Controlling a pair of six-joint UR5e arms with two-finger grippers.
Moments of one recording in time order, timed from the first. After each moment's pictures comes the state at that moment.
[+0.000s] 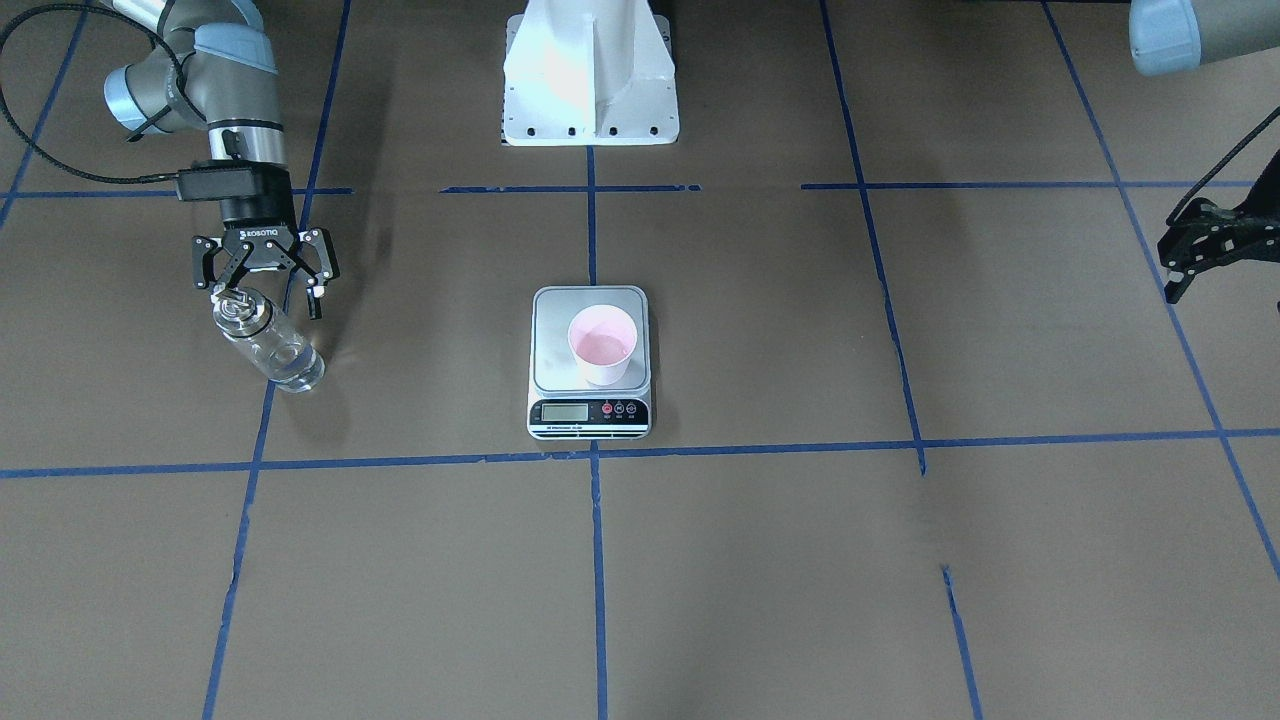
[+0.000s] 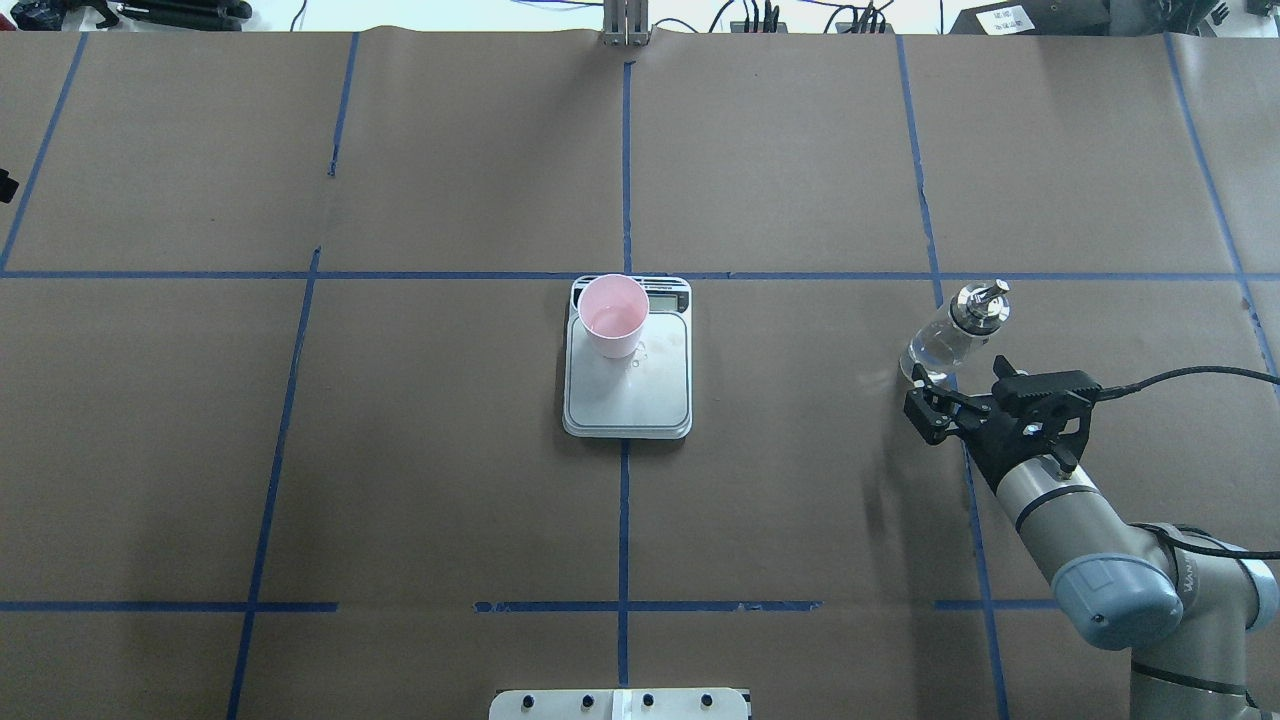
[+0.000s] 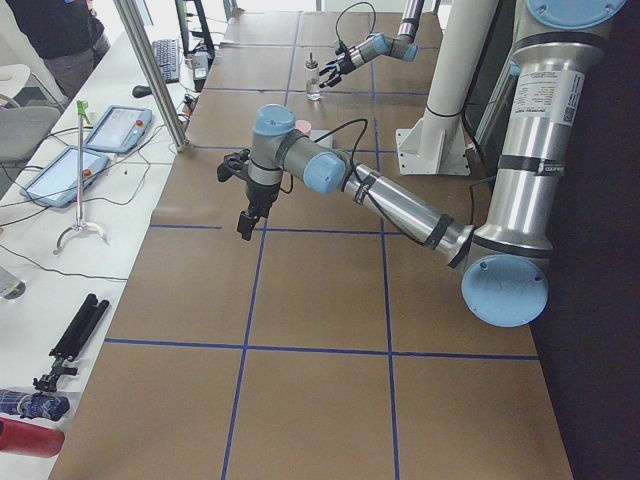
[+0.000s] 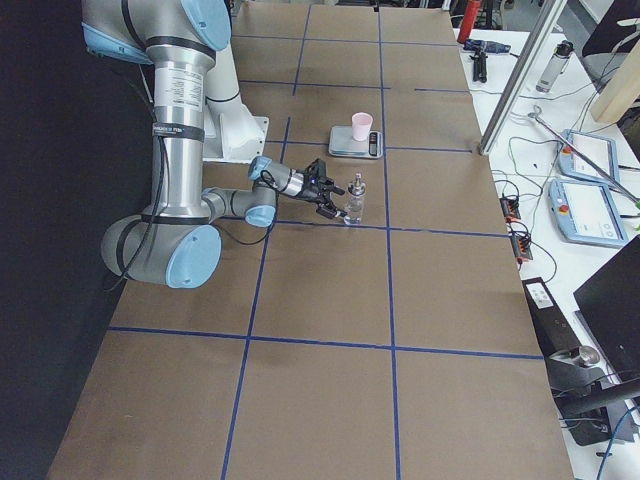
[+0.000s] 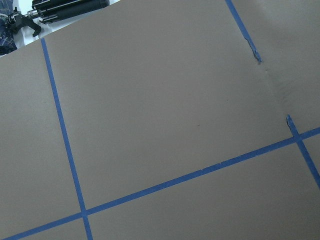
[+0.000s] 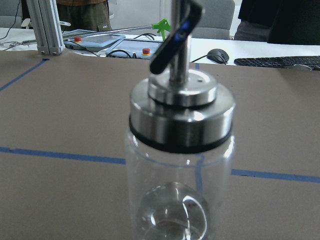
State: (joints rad) left arm -1.25 -1.70 -1.95 -1.60 -2.08 -0.22; right arm 0.25 -1.65 1.77 -0.66 0.76 1.19
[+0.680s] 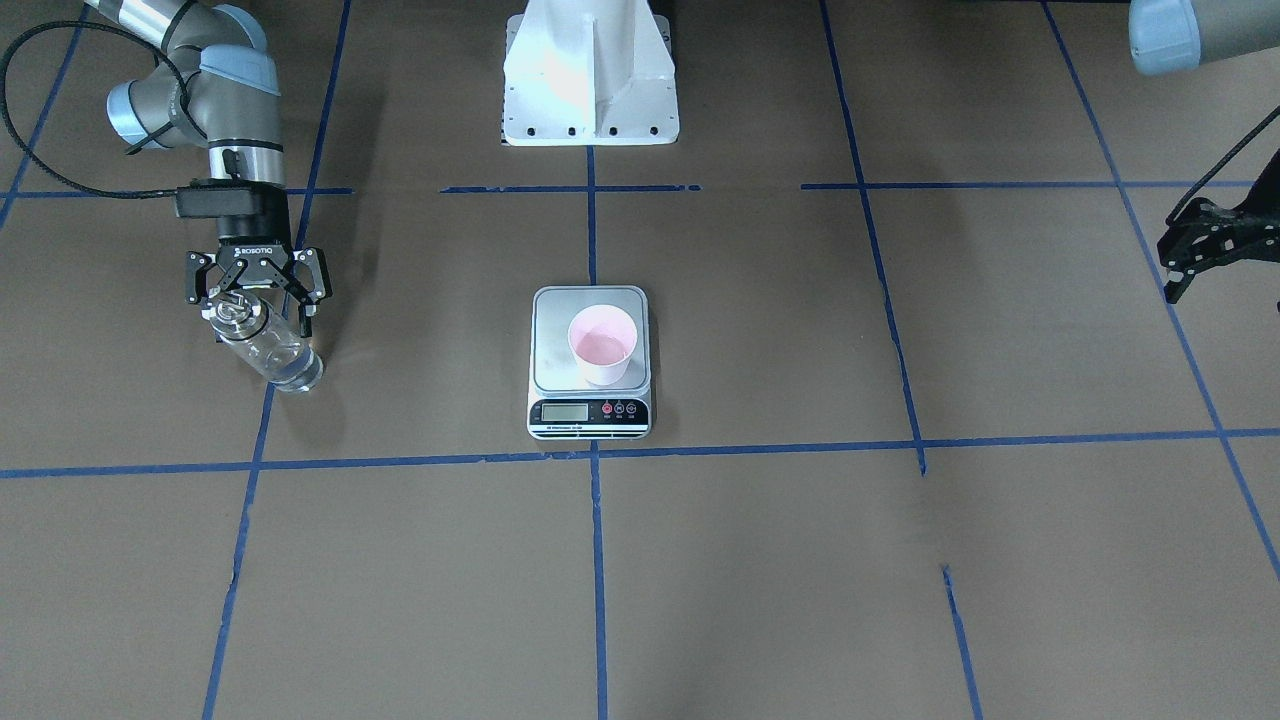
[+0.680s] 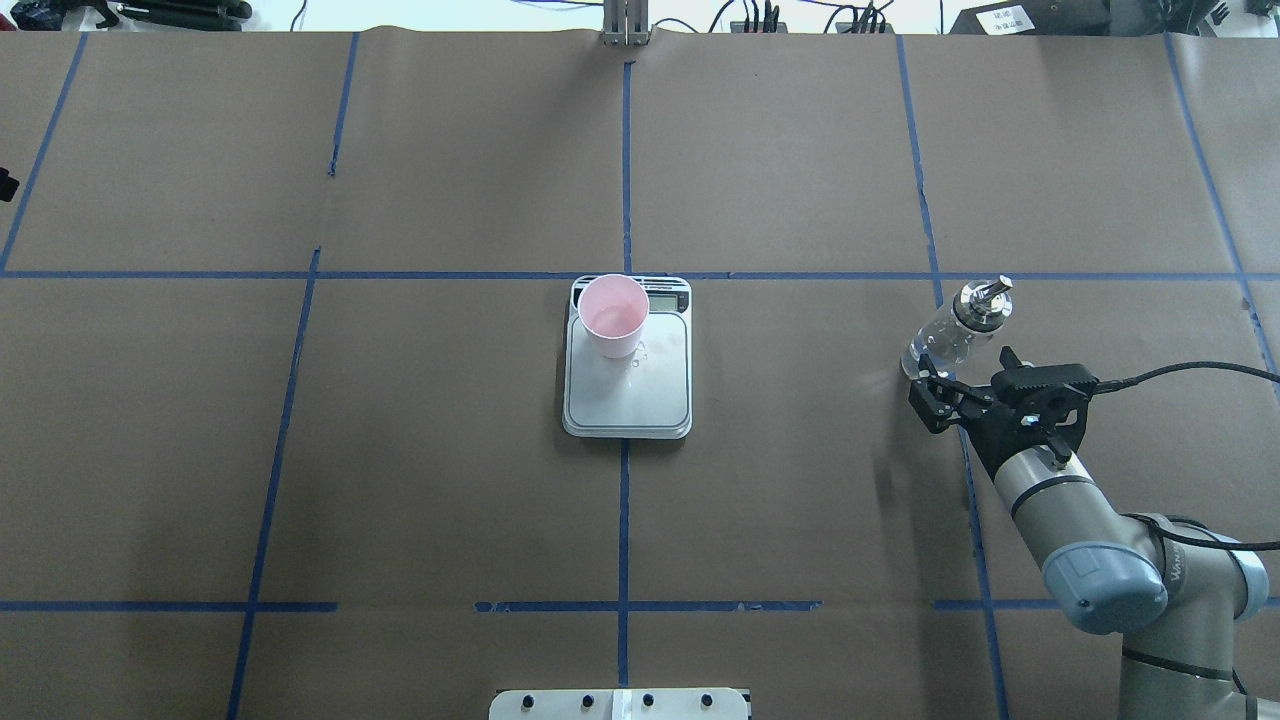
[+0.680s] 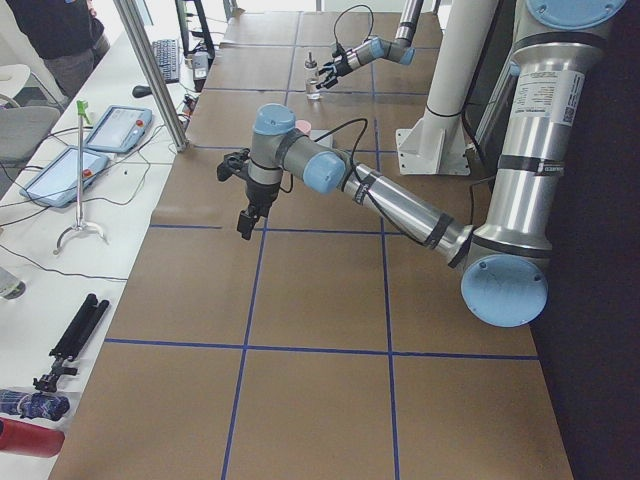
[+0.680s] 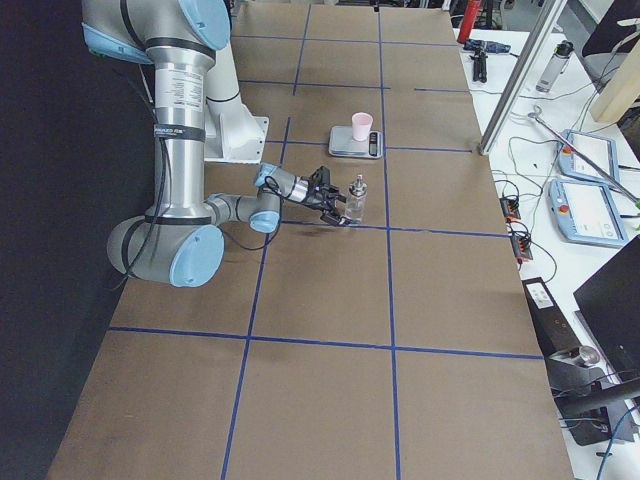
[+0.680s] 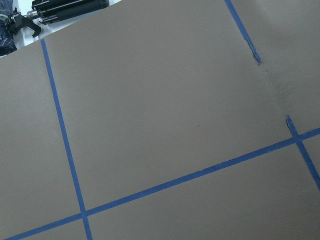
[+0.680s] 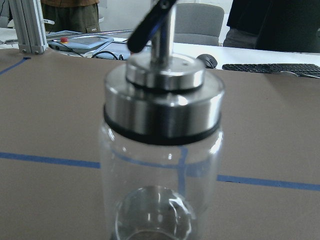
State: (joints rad) left arm -1.25 -1.70 -1.96 -1.60 -2.08 -0.22; right arm 0.28 -1.63 1.72 -0.66 0.74 1.19
